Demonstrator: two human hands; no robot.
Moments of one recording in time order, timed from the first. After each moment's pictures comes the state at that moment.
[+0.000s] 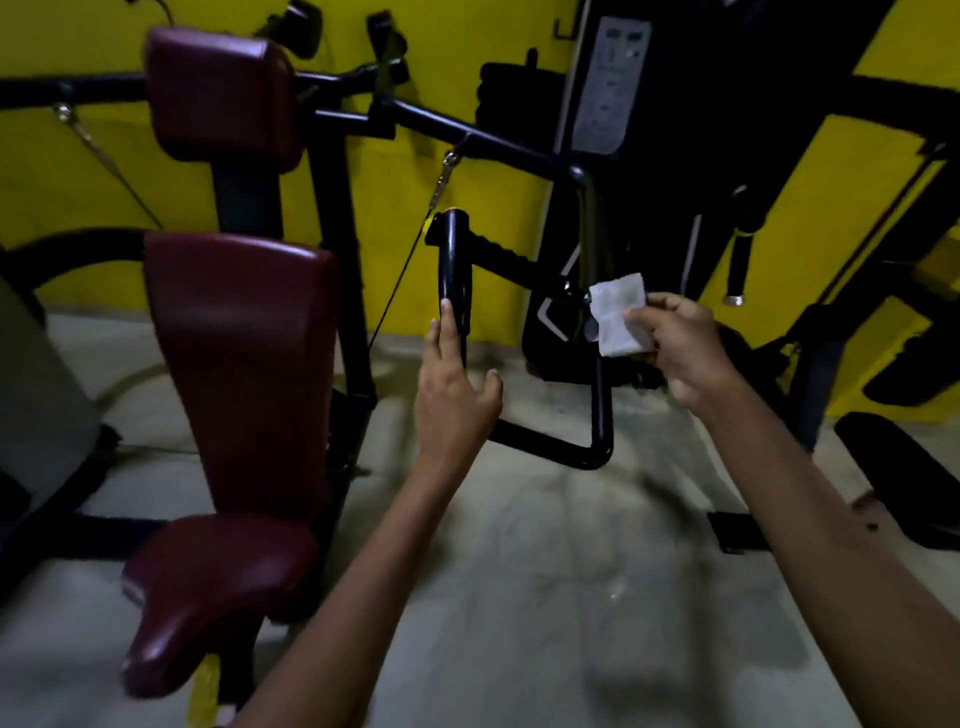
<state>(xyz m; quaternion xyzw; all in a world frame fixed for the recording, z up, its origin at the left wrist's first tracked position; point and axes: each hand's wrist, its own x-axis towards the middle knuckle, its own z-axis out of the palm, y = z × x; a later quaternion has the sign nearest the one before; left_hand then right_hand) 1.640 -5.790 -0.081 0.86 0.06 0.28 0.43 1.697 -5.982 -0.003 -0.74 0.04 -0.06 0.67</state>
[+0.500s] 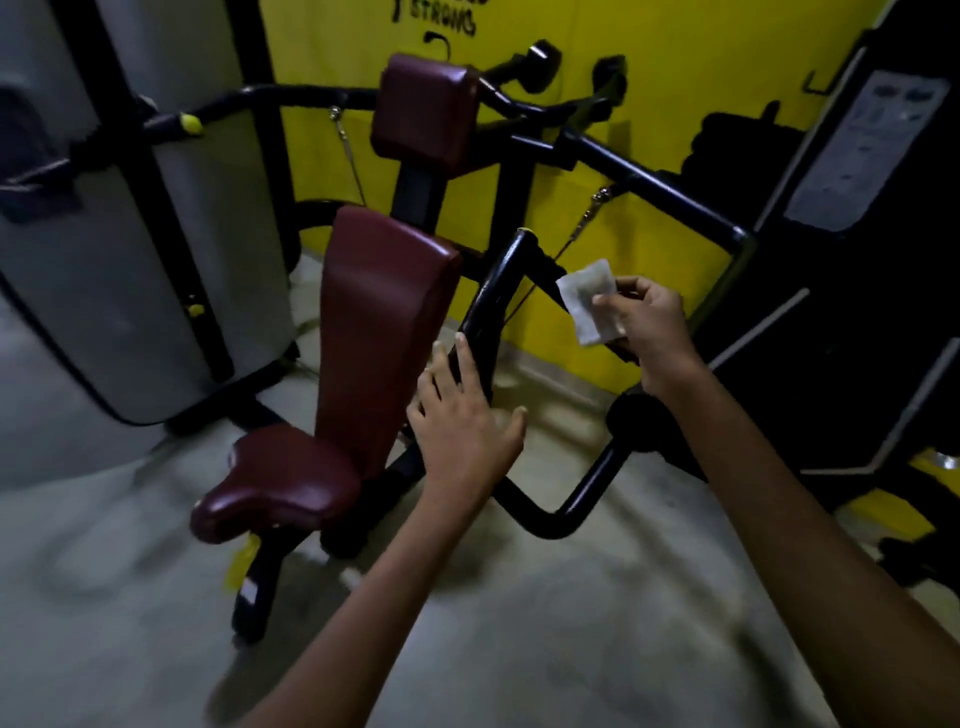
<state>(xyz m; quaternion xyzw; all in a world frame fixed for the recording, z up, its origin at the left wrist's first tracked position) 1.645 -5.864 -0.074 0.88 0.36 0.24 0.18 1.791 -5.947 0.013 -0.73 -0.20 0.09 0.65</state>
